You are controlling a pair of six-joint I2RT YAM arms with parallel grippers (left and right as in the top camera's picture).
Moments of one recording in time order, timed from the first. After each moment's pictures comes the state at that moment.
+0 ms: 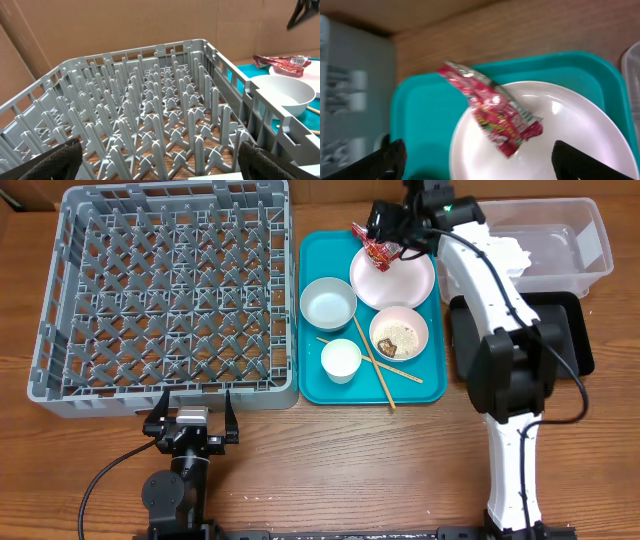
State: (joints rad) left arm 0.09 0.01 0.01 -0.07 0.08 0.14; right arm 0.23 2.41 2.27 -0.80 -0.13 0.45
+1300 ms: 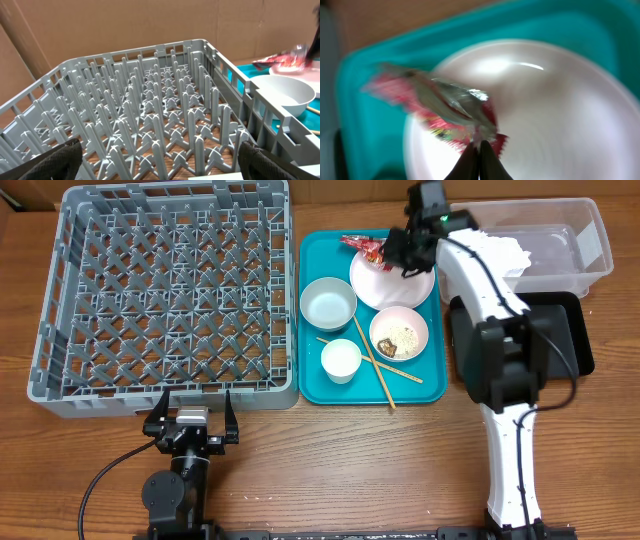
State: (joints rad) left arm 0.09 0.01 0.01 -0.07 0.08 0.14; right arm 0.20 2.48 2.27 -0.88 -0.20 0.47
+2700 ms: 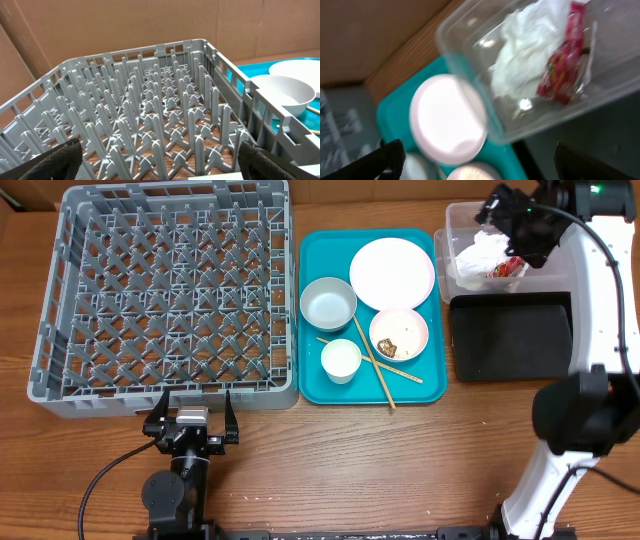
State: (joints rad) left arm 0.09 0.01 0.01 -0.07 0.08 0.14; right arm -0.06 2.09 2.23 -1.20 -0.19 0.54
